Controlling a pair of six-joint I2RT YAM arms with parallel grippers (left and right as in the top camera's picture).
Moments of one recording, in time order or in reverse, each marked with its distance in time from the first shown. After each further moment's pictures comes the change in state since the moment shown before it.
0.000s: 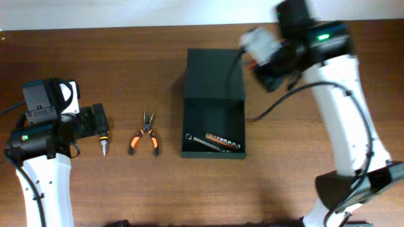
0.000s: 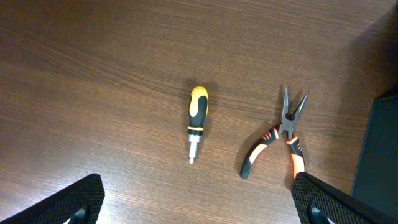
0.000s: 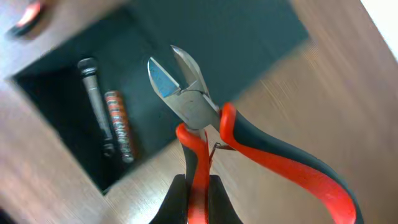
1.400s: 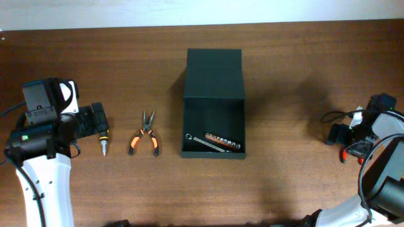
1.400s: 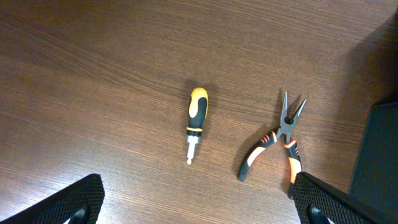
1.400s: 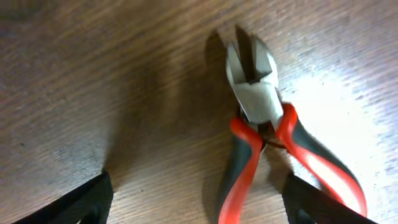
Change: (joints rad) left arm 0.000 0.000 0.000 0.003 -0.003 -0.034; right arm -0.908 -0.030 -1.064 0.683 0.119 0.504
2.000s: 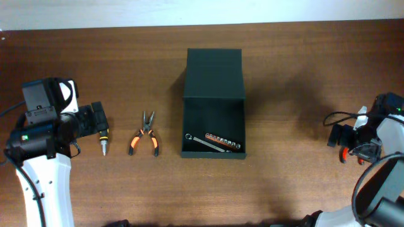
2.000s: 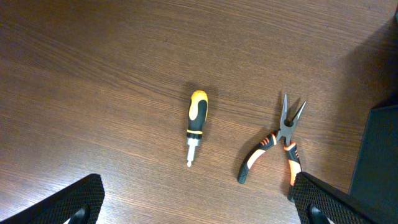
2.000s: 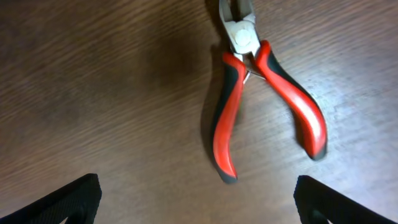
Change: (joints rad) left arm 0.000 0.000 0.000 0.008 0.000 0.000; right arm 0.000 -0.131 0.002 -0.132 0.006 -0.011
